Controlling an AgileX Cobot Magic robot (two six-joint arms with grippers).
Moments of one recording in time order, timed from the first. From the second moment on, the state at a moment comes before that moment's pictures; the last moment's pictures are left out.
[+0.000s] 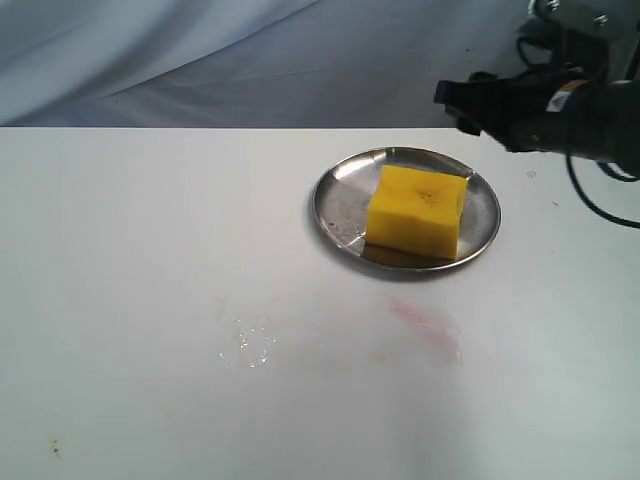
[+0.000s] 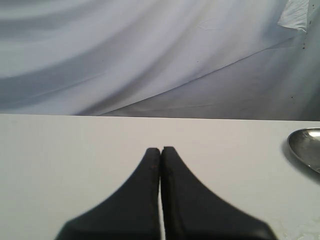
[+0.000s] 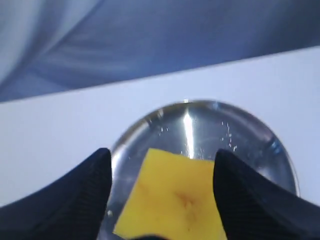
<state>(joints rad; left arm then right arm) -0.03 0.00 0.00 -0.04 0.15 0.01 0.27 1.64 -0.98 0.09 -0.09 0.28</state>
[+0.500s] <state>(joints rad) -0.03 0.00 0.00 -0.04 0.15 0.01 0.08 0.99 -0.70 0.07 -0.34 0.21</state>
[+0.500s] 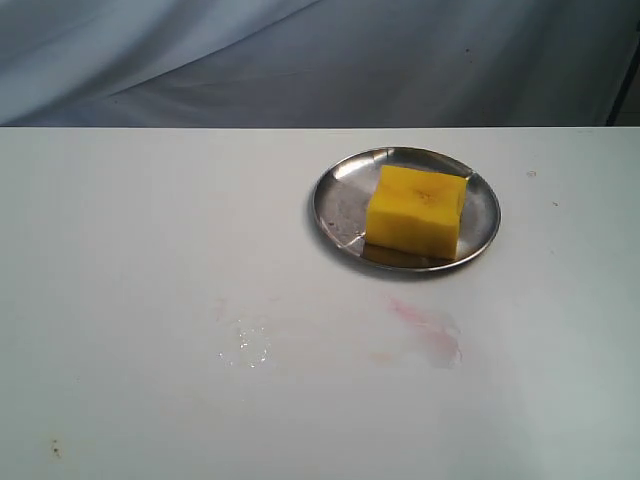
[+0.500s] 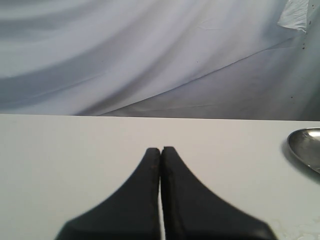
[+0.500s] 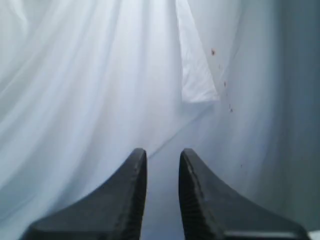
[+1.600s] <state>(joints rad) -0.03 0.00 0.00 -0.04 0.15 0.01 0.07 0.01 -0.56 0.02 0.08 0.01</state>
